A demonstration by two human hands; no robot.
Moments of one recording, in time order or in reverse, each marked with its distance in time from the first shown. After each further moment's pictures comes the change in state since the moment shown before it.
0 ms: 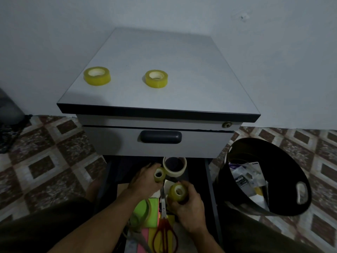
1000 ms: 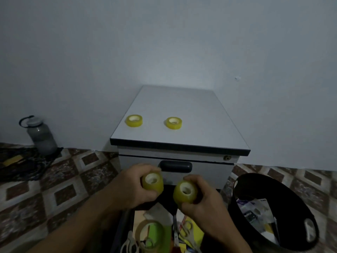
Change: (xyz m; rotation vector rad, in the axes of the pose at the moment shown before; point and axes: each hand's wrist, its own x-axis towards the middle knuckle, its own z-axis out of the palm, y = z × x) left_hand -0.112 0.101 -0.208 -0.068 0.107 0.244; right_hand -0.066 -0.172 -0.112 0.033 -0.210 -0.386
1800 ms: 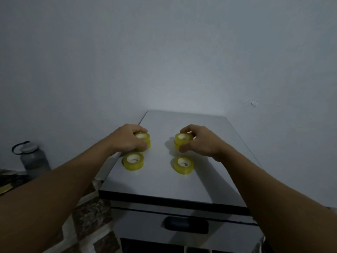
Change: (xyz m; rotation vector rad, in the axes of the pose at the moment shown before) left_hand 0.212 -0.029 -0.132 0.082 0.158 -0.247; right_hand 0.270 -0.107 -0.067 -0.317 -0.049 -0.144
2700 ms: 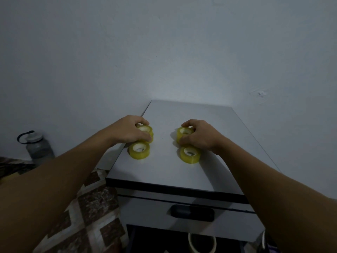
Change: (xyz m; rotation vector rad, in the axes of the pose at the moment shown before) left_hand -0.007 -0.005 -0.005 0.004 -0.031 -0.008; right_hand 0.009 -0.003 0.023 -0.100 -0.007 0.042
